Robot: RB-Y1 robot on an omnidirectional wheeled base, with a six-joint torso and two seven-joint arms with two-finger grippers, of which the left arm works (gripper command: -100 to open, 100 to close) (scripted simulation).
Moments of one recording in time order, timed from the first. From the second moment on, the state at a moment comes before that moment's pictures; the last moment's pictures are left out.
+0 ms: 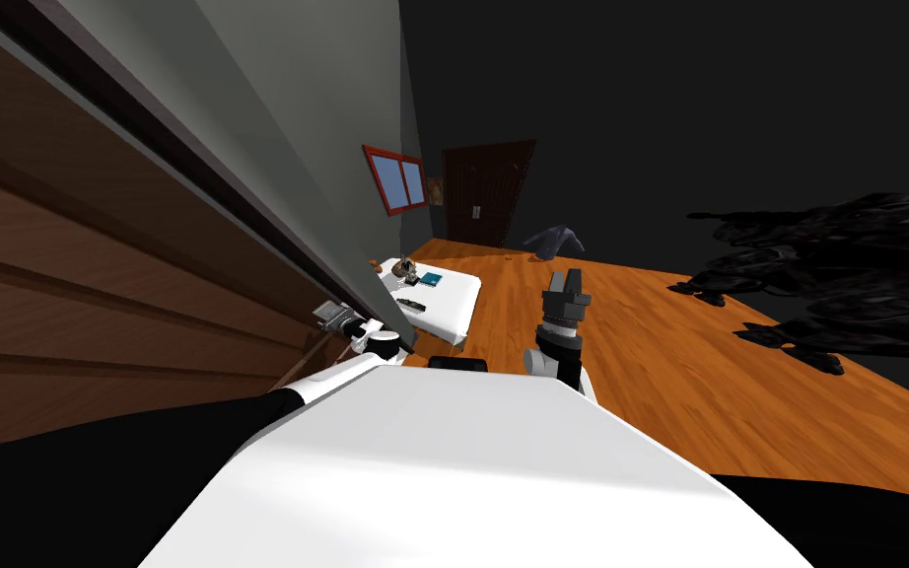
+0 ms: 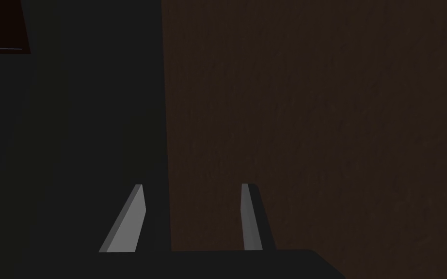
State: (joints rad) arm -0.59 -0.01 1.66 -1.03 -0.38 -0.49 -1.78
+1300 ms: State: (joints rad) arm -0.60 0.03 1.66 -0.98 -0.46 -0.35 -1.83
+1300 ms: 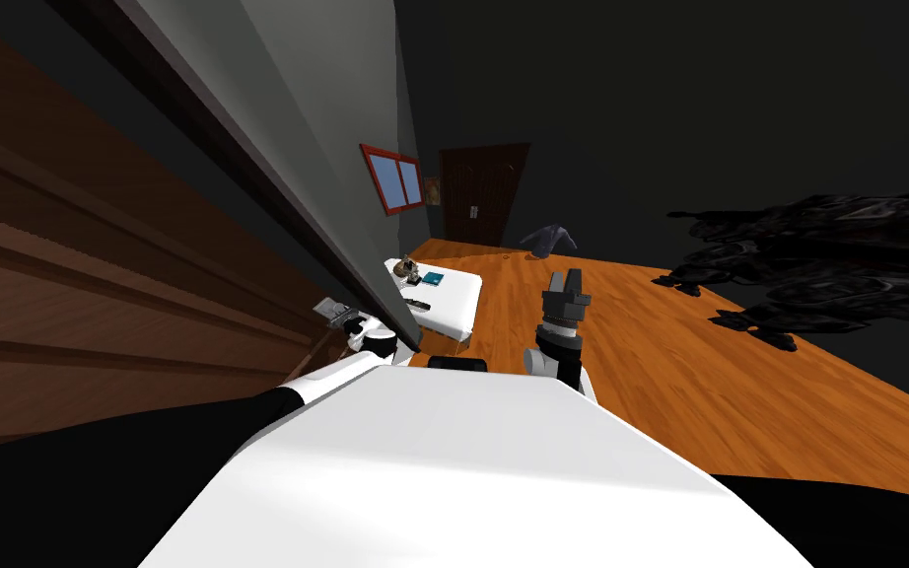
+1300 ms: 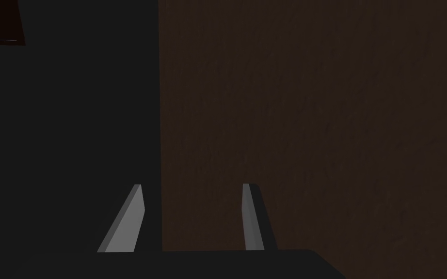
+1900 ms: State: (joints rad) arm -0.66 0.07 1.77 -0.98 -0.40 -0.49 -1.90
